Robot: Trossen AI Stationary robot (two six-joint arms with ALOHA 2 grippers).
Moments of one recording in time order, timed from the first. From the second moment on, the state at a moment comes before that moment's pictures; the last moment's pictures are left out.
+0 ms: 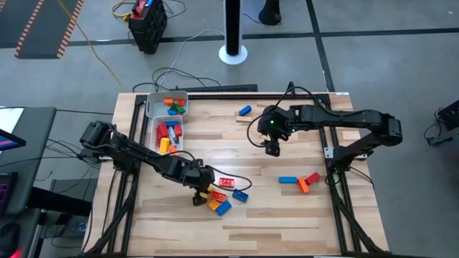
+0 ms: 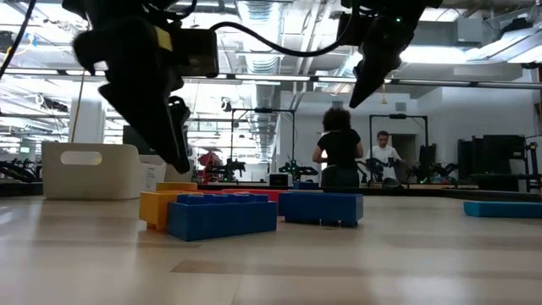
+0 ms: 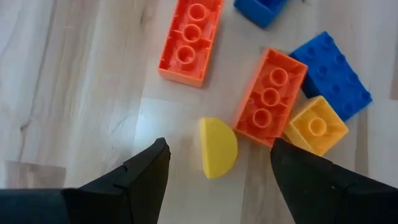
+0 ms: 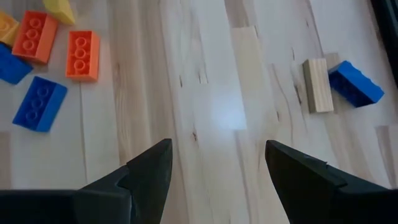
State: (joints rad) left arm -0.29 1.61 0.96 -0.39 -0.14 -0.43; right arm -0.20 1.39 1.18 -0.79 0.00 -0.06
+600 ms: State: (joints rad) left arm -0.30 1.65 0.95 -0.36 -0.16 -0.36; right arm -0.20 1.39 1.18 -0.76 0.00 -0.05
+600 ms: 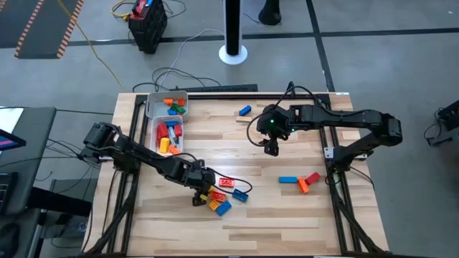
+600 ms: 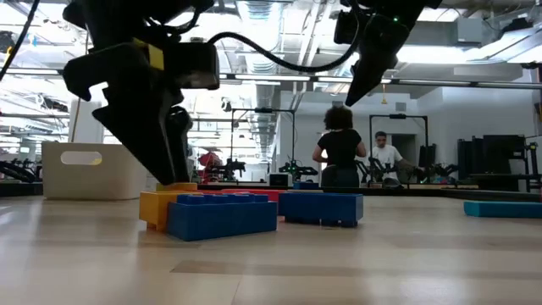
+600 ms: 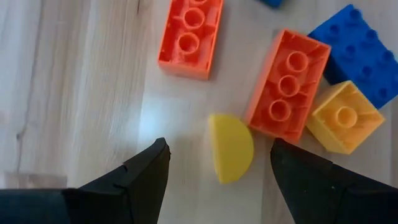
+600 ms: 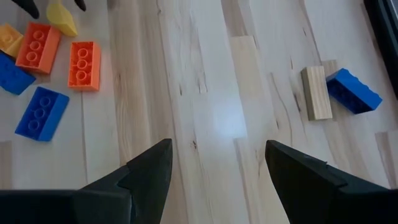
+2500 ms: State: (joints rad) left arm -0.23 1.65 0.91 -0.34 -0.11 -0.24; right arm -0.20 1.39 1.18 -0.67 0.00 0.02
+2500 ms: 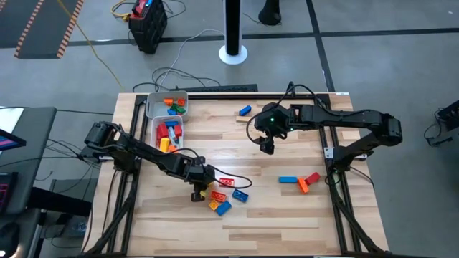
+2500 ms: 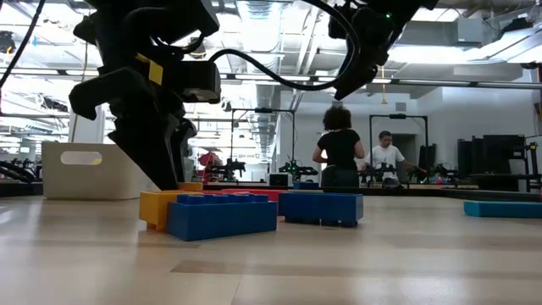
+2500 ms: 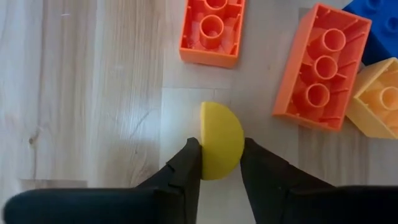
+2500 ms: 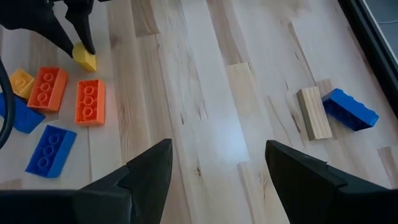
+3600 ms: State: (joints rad) left arm 0.03 1.48 0.91 -0.51 -0.02 -0.17; right arm -0.21 1.39 1.18 -0.66 0.01 0.12
